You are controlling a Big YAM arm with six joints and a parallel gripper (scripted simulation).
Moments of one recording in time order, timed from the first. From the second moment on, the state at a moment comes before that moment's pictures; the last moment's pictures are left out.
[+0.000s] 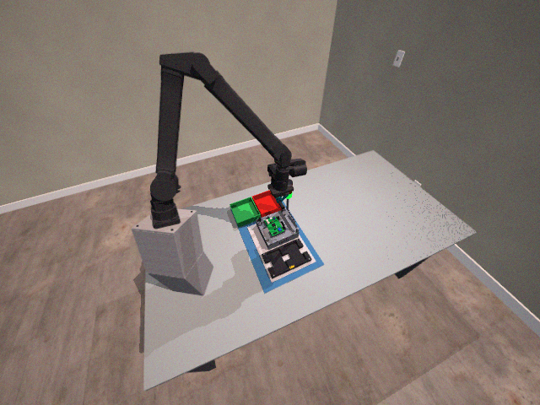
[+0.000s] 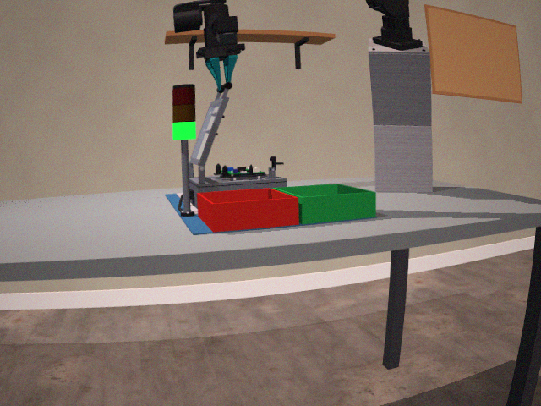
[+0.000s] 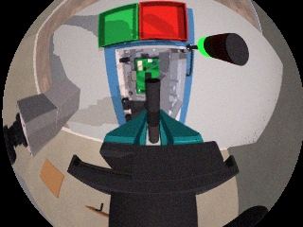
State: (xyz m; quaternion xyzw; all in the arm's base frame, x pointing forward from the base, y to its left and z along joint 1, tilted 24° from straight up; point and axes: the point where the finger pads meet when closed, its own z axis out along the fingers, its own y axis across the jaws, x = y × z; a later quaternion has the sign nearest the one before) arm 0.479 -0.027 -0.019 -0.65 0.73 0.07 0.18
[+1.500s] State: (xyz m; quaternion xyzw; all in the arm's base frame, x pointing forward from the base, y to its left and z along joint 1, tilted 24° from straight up) arm 0.517 -0.037 0.003 -0.65 0.73 0.05 0.20
